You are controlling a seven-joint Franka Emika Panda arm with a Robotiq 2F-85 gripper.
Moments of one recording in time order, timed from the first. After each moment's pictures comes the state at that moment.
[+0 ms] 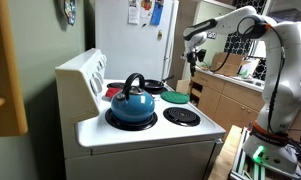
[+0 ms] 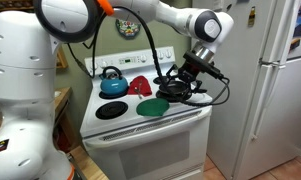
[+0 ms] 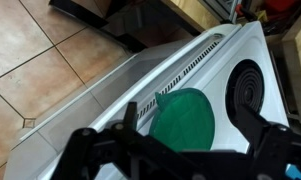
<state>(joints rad) -0.32 0.34 -0.11 -1.53 0.20 1.27 -0.90</state>
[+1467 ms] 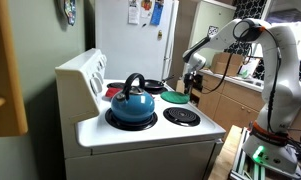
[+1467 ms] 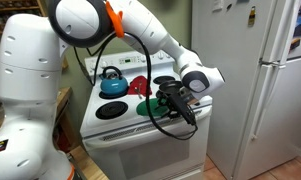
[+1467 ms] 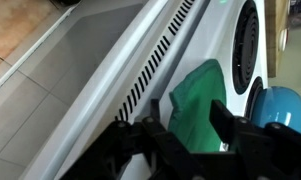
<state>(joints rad) -0.34 0.41 -0.11 -1.90 0.58 1.56 -0.96</state>
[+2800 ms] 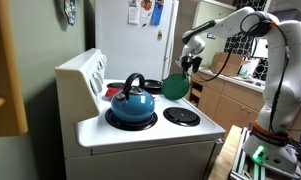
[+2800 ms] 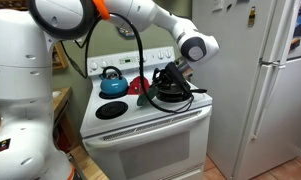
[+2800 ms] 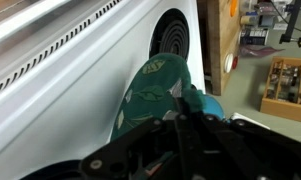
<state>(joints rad) -0.29 0.30 -0.08 -1.74 0.60 1.27 -0.95</state>
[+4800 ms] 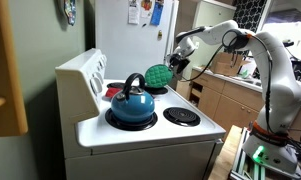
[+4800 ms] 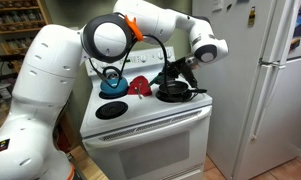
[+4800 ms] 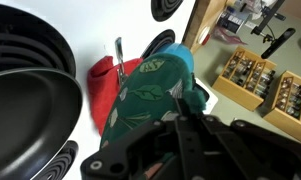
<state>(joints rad) -0.31 0.60 -0.07 -1.33 0.89 1.16 -1.18</state>
